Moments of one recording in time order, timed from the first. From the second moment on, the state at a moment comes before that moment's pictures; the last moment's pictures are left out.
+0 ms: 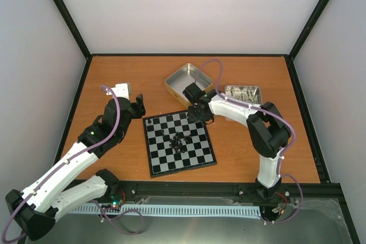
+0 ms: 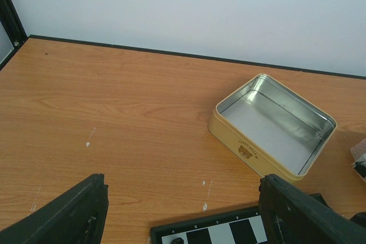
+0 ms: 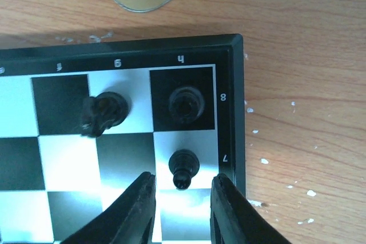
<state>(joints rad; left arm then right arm) -0.62 0.83 0.81 -0.42 -0.53 -0.40 0.72 1.89 1.34 -0.72 0.12 0.57</state>
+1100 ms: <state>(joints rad) -0.62 0.82 0.81 -0.42 -0.53 -0.40 1.02 1.80 1.22 -0.70 -0.02 0.61</state>
